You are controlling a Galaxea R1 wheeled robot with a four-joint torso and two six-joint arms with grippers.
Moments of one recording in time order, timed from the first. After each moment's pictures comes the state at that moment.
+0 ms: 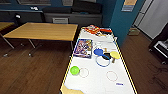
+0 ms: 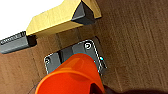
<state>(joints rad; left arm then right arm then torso) 1.44 2.68 -2.20 0.29 -0.14 -0.29 -0.98 1.48 -1.14 0.45 -0.22 -0.05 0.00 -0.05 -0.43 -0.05</state>
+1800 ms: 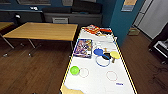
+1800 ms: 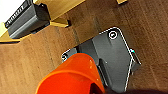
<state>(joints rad) 0.75 1.85 -1.22 0.29 0.00 -0.67 -1.30 1.86 -1.19 0.37 0.21 -0.11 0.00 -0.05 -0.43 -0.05</state>
